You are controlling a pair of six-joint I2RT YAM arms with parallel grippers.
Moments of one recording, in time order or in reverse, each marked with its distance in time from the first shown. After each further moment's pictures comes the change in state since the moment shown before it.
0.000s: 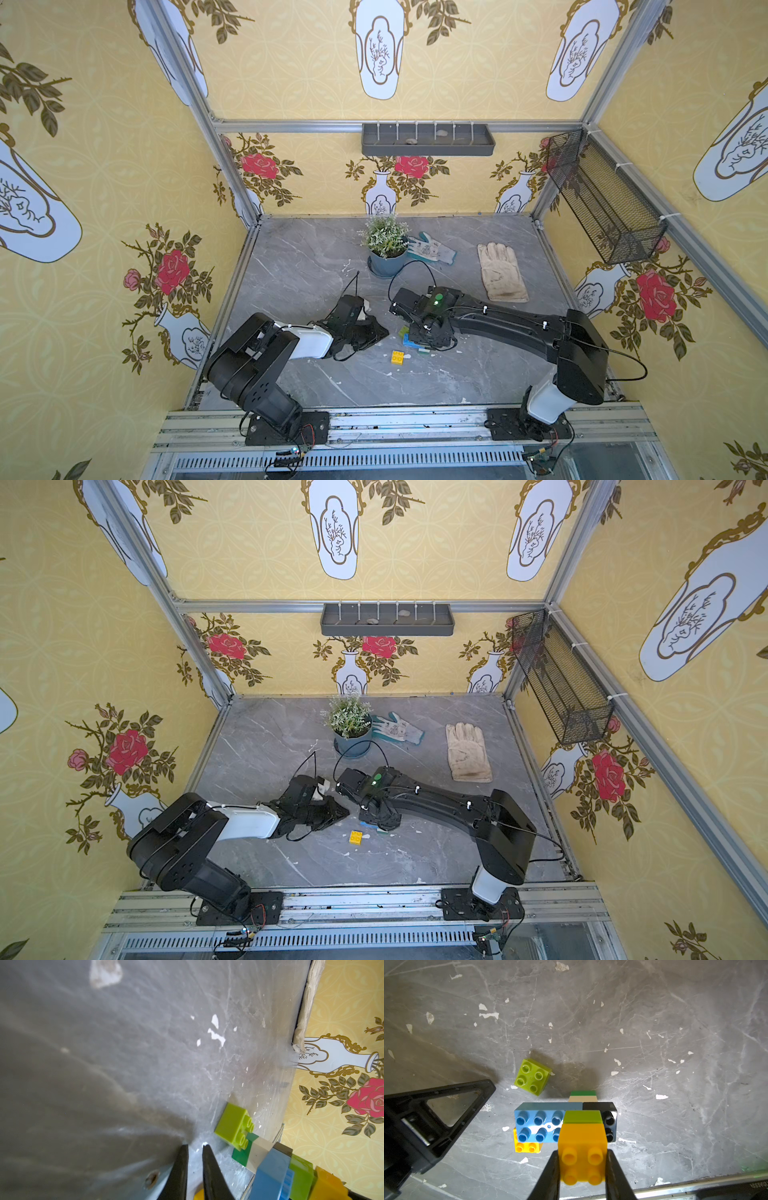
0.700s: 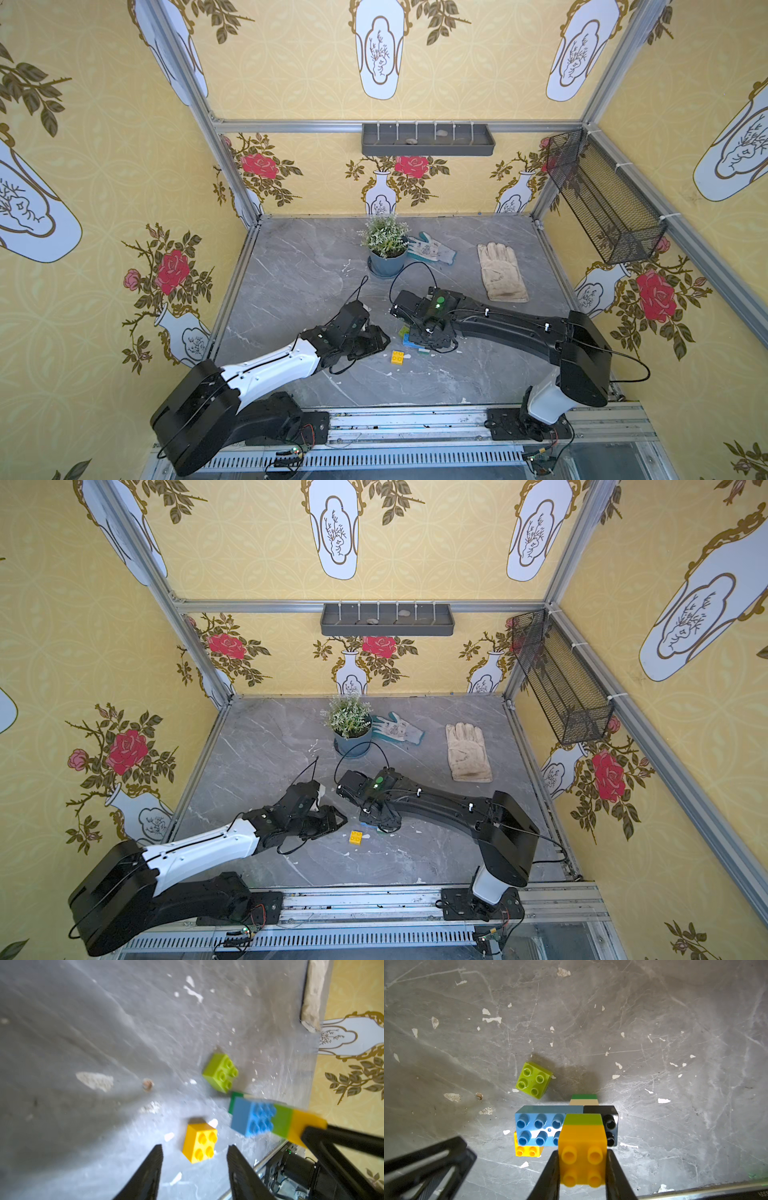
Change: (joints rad) left arm -0.217 -0.415 0.042 -0.475 -0.253 -0.002; right arm -0.002 -0.007 -0.044 0.039 0.011 -0.004
